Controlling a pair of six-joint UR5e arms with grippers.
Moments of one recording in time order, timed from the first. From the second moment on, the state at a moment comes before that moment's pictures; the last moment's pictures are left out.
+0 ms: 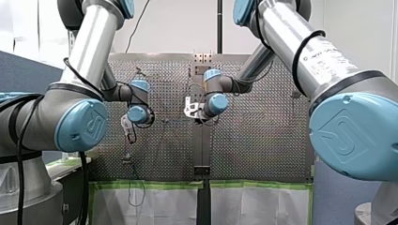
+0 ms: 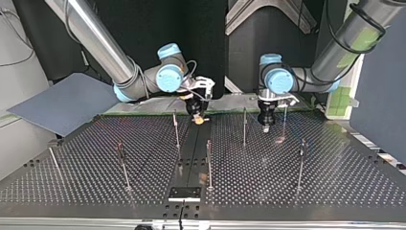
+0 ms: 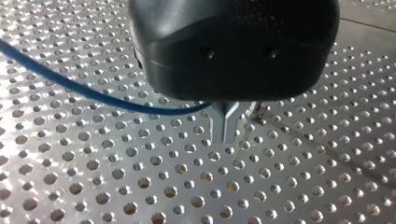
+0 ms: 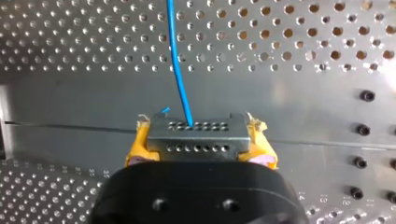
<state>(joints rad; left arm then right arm) -0.05 -2.02 -1.88 -2.44 -1.65 -1.89 2.30 -0.85 1.30 -0.19 1.58 1.68</state>
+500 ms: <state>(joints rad) -0.03 -2.08 -1.85 -2.44 -1.62 -1.91 2.29 -0.85 1.30 -0.21 1.57 1.68</state>
